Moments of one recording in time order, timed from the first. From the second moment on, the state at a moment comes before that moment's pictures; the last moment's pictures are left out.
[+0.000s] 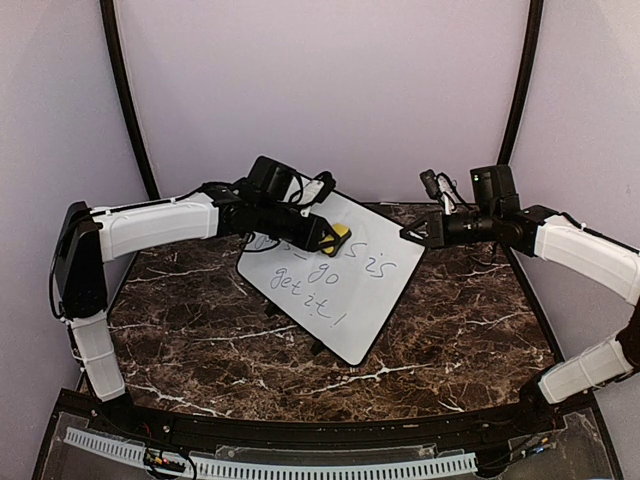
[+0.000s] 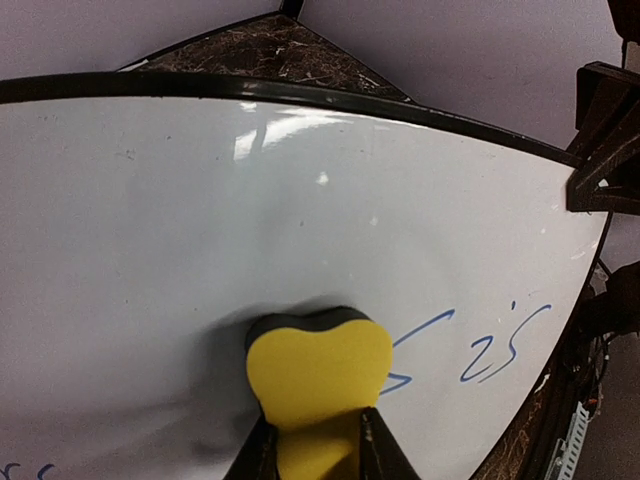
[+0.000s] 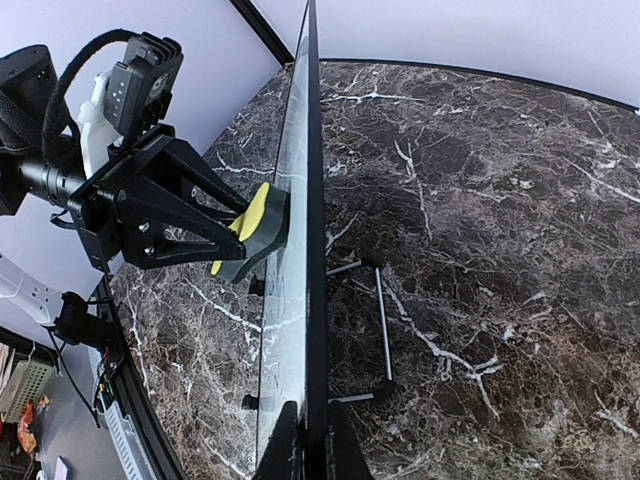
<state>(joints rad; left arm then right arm) -0.76 1.87 1.57 -0.34 0.31 -0.18 0.44 1.31 1.04 -0.29 -0.60 0.23</state>
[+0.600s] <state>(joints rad) -0.77 1.78 1.34 -0.26 0.30 -0.20 0.44 1.31 1.04 -0.28 -0.61 0.23</state>
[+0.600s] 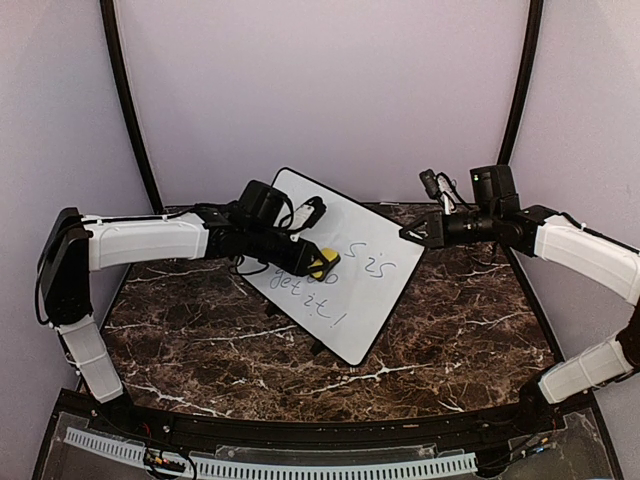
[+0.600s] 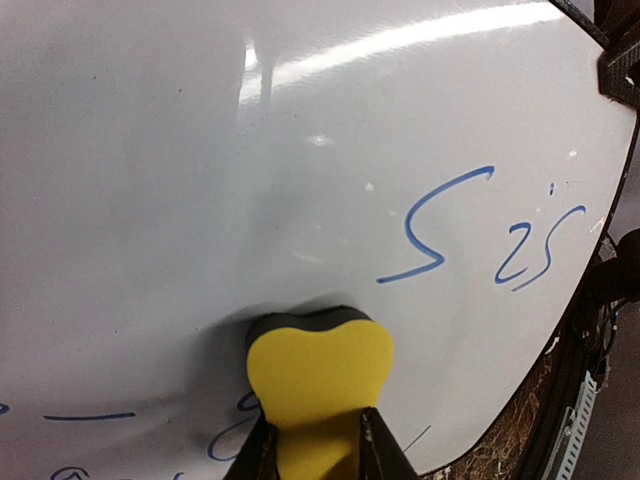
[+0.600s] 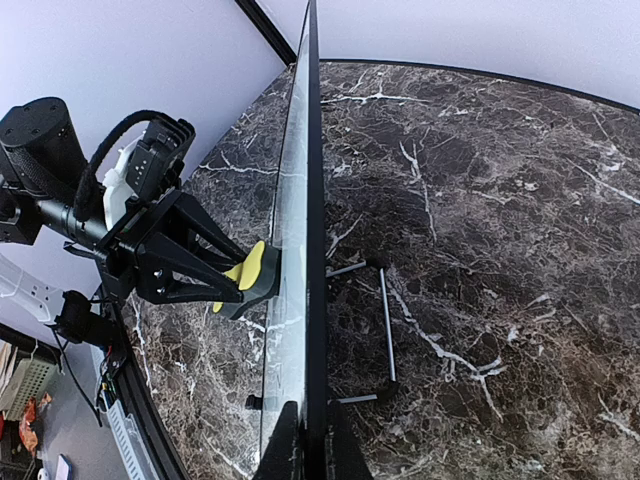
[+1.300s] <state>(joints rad) -0.80 1.84 1.50 -0.28 0.28 -0.20 0.44 1.31 1.04 -0.29 -0.60 0.23</state>
